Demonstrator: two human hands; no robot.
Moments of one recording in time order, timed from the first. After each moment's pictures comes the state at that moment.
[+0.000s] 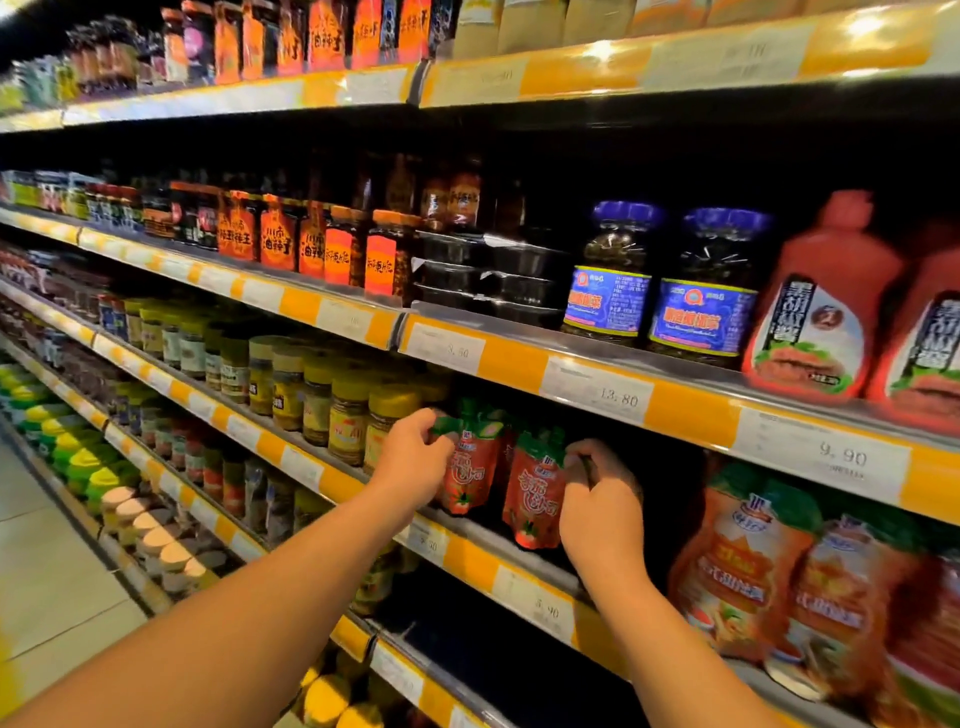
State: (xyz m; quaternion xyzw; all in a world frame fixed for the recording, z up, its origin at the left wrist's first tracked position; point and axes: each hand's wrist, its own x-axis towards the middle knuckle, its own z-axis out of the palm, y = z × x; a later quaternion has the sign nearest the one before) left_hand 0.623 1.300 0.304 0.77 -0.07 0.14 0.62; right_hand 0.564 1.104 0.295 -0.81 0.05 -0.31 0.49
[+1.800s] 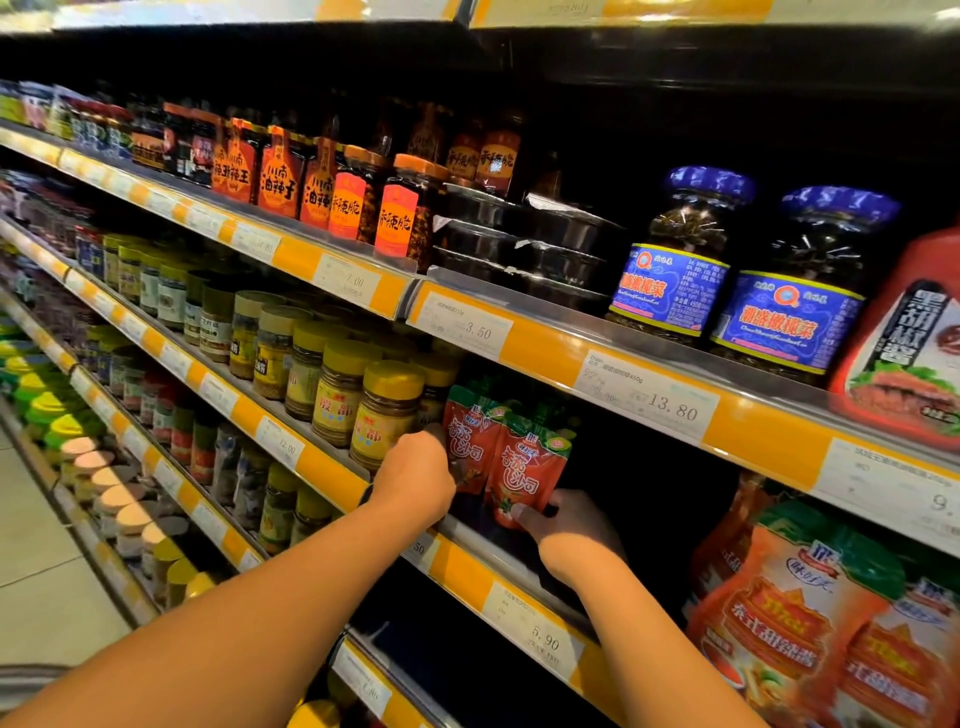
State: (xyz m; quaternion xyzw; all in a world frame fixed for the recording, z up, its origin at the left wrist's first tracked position) left_hand 0.673 1.285 0.262 0.94 0.01 0.14 0.30; right_hand 0.645 1.097 0.250 -0.95 0.12 -0.07 0.28
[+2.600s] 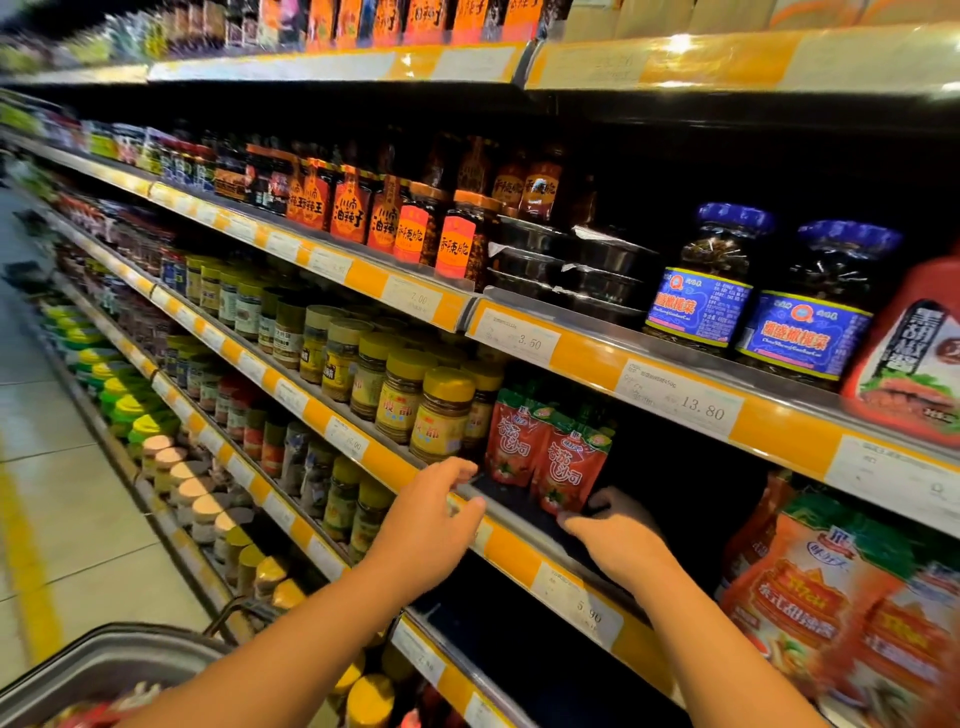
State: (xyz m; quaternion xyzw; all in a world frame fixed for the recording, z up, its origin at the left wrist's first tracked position) left_hand 0.566 1.338 0.243 0.85 -0.10 0.14 0.50; right_hand 0.605 1.101 0.267 -0.94 0.13 -0.06 0.30
